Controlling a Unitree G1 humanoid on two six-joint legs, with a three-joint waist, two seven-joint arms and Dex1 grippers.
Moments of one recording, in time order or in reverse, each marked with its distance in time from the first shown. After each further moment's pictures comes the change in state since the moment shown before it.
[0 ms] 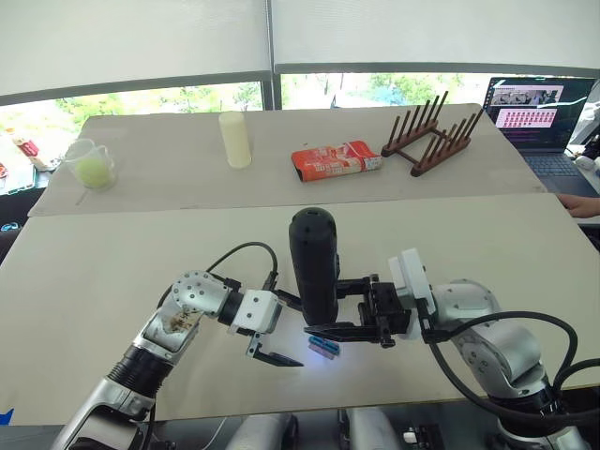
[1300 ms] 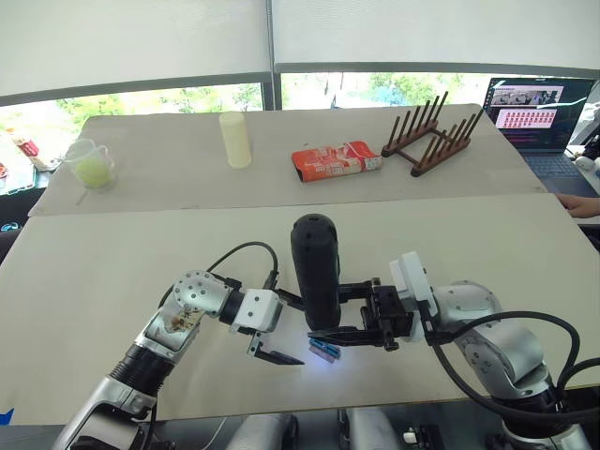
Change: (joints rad) left arm -0.008 -0.006 -0.003 0.021 0.003 -0.008 0.009; right arm -0.003 -0.030 0.000 0.006 0.016 0.024 0.022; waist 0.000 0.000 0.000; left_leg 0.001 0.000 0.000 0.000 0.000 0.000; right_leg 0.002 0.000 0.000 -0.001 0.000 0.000
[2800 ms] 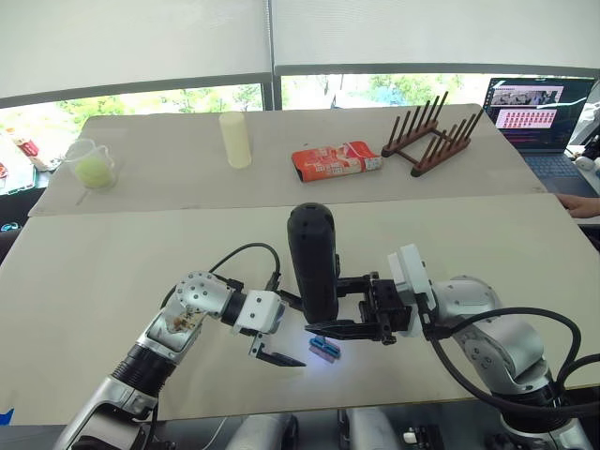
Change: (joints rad) left arm 0.000 -0.004 -0.012 0.000 0.001 0.000 0.003; right arm -0.029 0.008 0.000 -0.007 0.012 0.016 -0.033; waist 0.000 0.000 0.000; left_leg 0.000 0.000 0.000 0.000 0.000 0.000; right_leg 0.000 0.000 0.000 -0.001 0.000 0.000
